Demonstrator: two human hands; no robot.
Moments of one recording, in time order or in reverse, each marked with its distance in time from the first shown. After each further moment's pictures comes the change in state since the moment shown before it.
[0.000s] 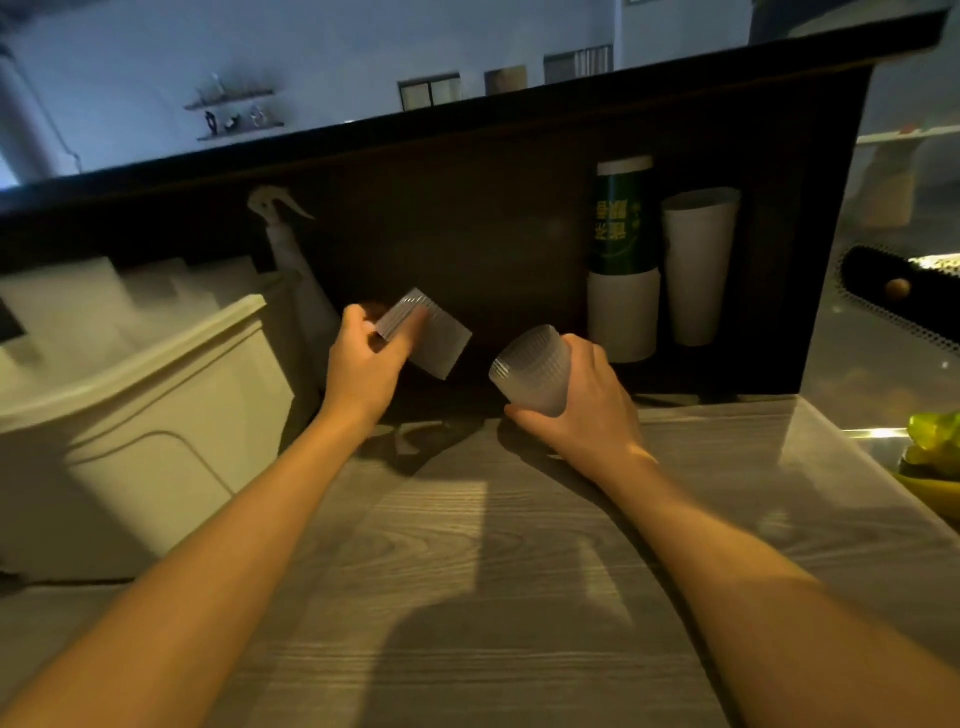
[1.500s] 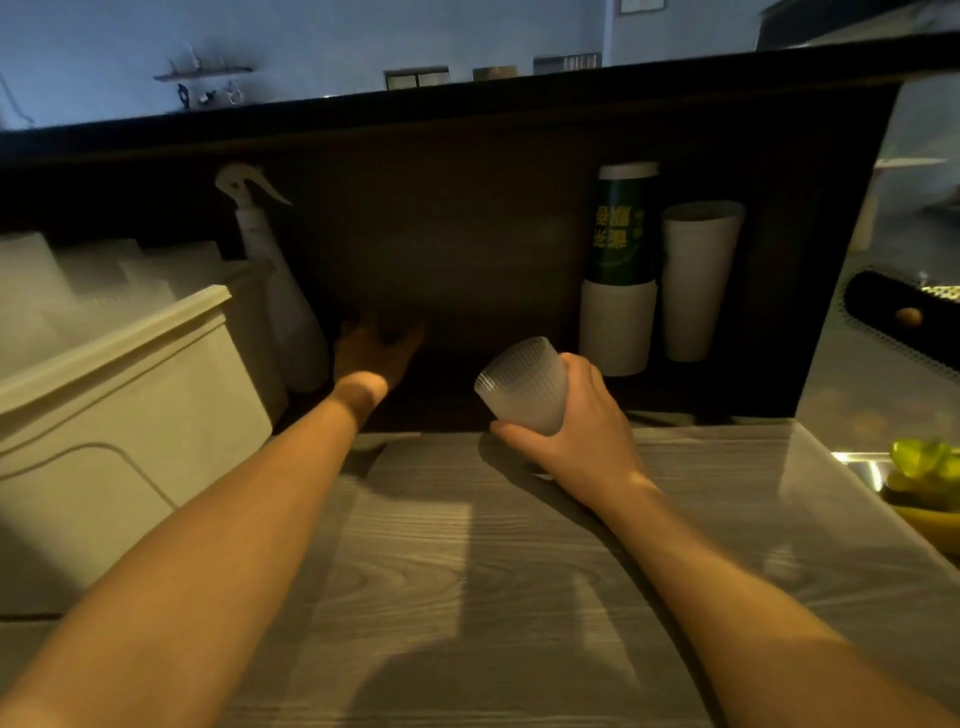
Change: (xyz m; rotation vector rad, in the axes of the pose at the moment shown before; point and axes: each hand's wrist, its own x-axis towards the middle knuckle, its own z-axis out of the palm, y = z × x) left_hand 0.084 -0.072 0.043 0.345 -0.046 -0.187; right_hand -0.002 0.001 0.000 0.073 -0.035 0.032
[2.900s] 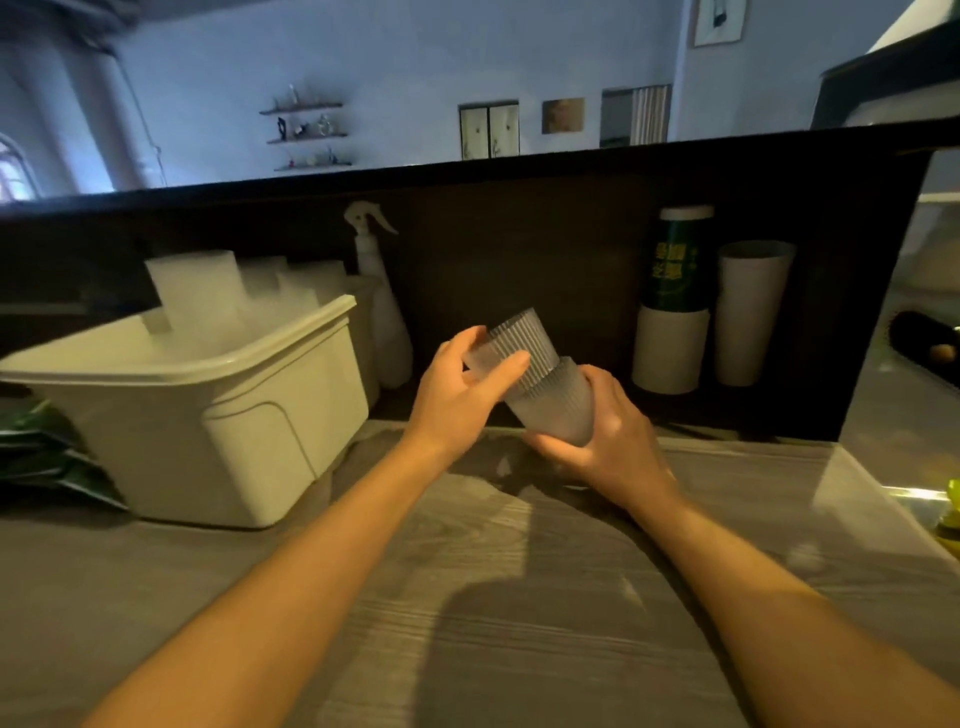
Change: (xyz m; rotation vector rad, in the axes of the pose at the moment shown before) left_hand -0.154 0.054 -0.067 -0.498 -0.146 0.157; right_hand -0.018 -0.019 0.003 0.029 -0.049 -0.233
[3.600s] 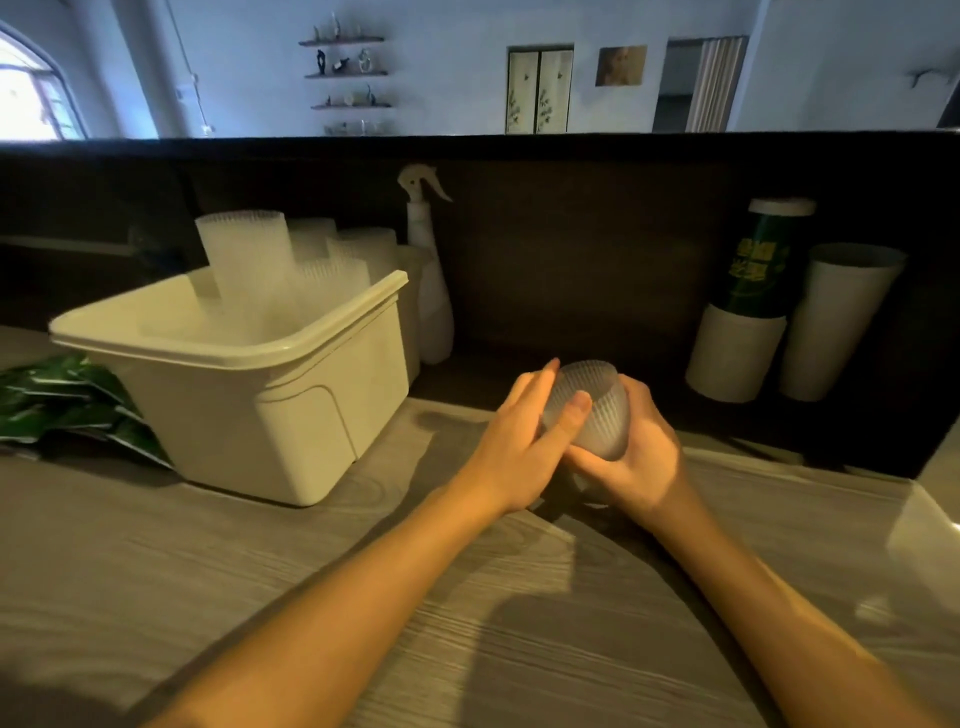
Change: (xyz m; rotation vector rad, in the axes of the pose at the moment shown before) left_hand -0.031 -0.005 0.005 0.180 -0.221 -0.009; right_hand 0.002 -0.018 0.015 0.176 -0.056 0.005
